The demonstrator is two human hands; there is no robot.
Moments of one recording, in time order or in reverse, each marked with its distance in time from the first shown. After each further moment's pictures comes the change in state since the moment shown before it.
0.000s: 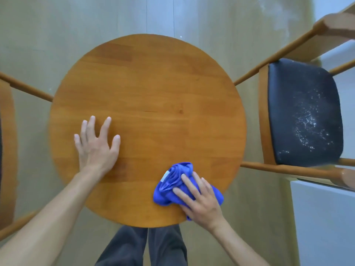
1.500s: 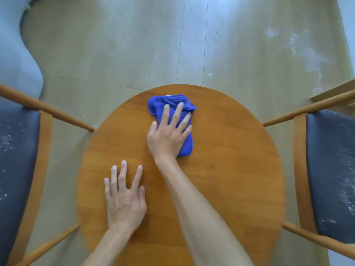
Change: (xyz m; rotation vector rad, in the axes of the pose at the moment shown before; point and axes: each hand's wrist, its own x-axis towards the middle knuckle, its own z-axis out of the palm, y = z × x) left_hand 0.011 0.002 0.022 0.132 0.119 0.010; right_hand 0.380 -0.041 0.024 -0.009 0.193 0.660
